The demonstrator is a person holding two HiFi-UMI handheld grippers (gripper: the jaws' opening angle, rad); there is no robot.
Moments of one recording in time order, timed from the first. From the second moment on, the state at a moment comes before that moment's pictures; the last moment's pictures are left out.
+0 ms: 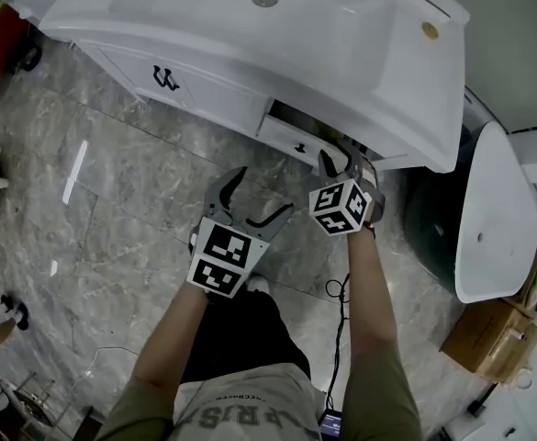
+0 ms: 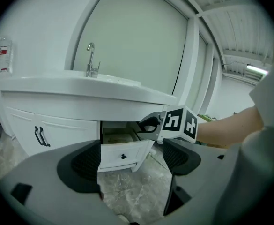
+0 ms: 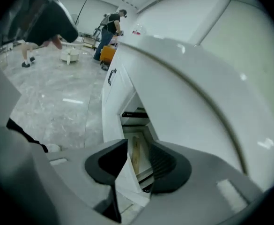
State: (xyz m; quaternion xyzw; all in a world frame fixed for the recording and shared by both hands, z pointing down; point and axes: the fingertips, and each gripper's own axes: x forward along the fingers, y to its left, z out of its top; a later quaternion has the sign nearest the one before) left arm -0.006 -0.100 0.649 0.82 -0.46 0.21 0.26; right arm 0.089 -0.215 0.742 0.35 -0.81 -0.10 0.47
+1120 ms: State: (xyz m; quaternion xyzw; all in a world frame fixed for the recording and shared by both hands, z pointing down) left arm -0.013 -0.042 0.295 0.82 -0.55 0.04 0.15; right arm 0.195 -0.044 0.282 0.56 -0.83 0.00 0.00
